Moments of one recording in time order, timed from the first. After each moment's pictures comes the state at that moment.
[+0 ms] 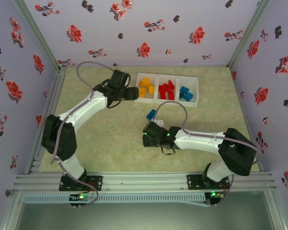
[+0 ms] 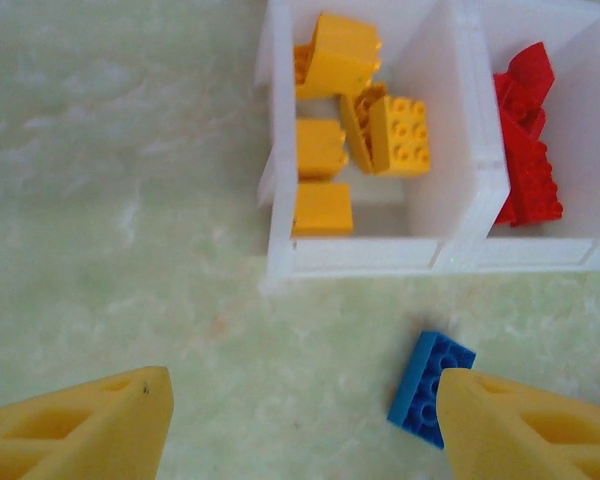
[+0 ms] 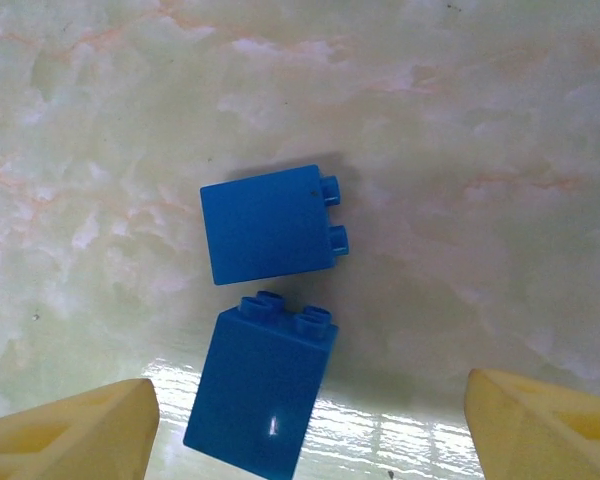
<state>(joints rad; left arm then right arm) -0.57 1.69 1.39 -0.54 -0.05 -0.45 1.05 1.50 0.83 -0.46 0.23 0.85</state>
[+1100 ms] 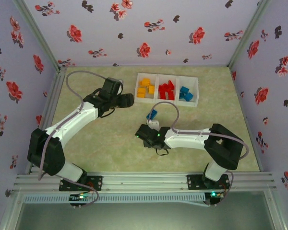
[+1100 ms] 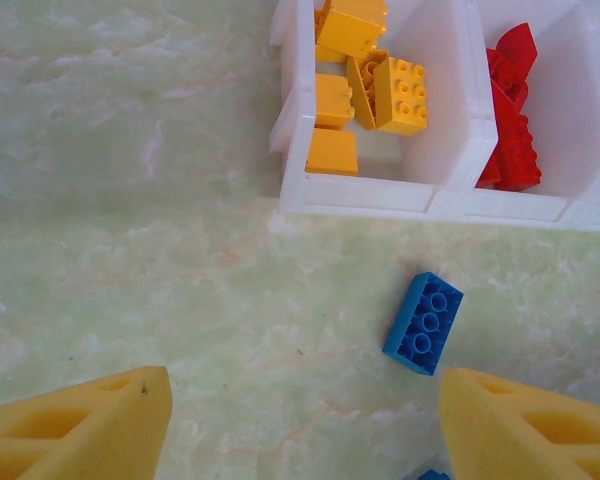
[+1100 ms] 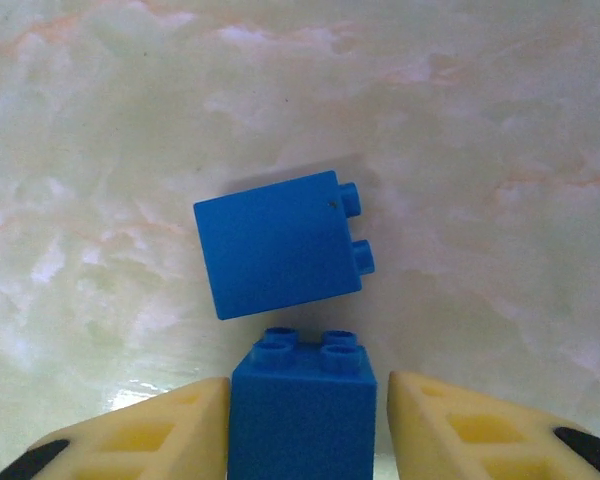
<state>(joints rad) -0.57 1.50 1.21 -0.51 -0.03 -0.49 1.10 1.64 0.91 -0.50 0.32 0.93</state>
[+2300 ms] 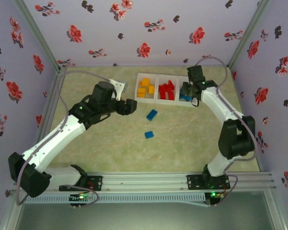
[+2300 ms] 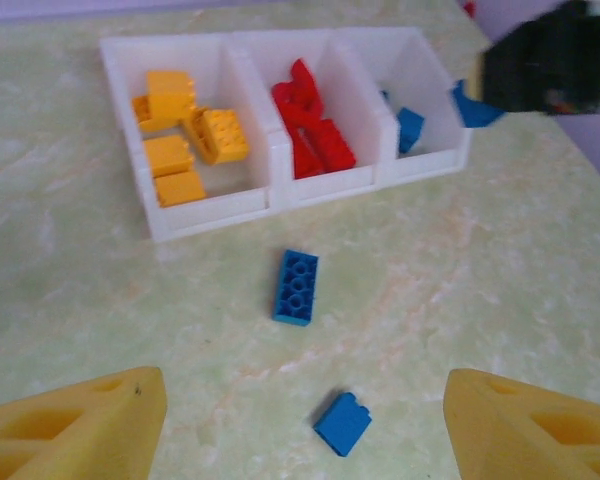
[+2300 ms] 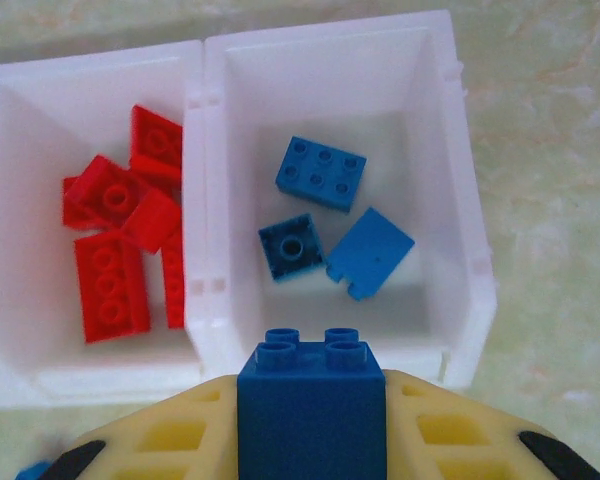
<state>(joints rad) -0.69 1.22 1.17 -0.55 0.08 -0.28 0.23 1.70 1.39 -0.63 0.12 0.35</state>
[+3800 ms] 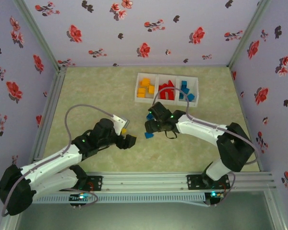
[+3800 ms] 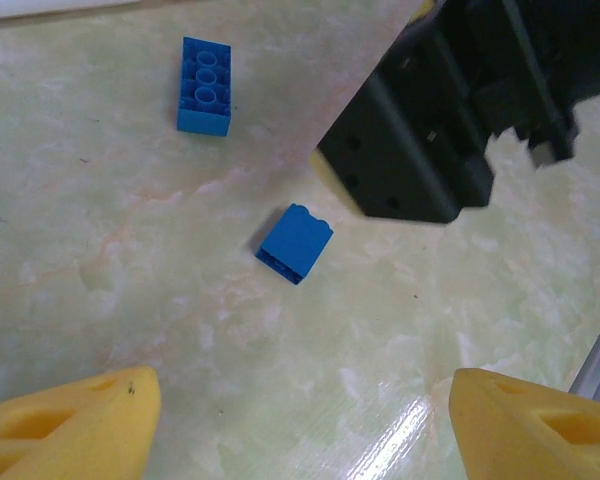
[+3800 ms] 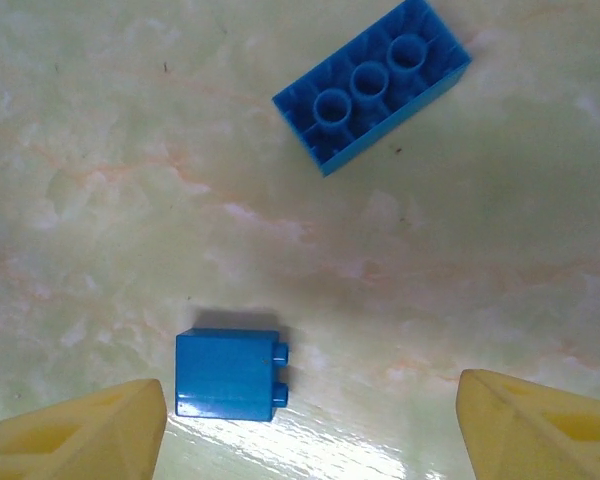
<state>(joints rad) -0.83 0.95 0.52 -0.17 0.15 -0.30 0.83 1.57 1.00 -0.52 0.10 0.47</state>
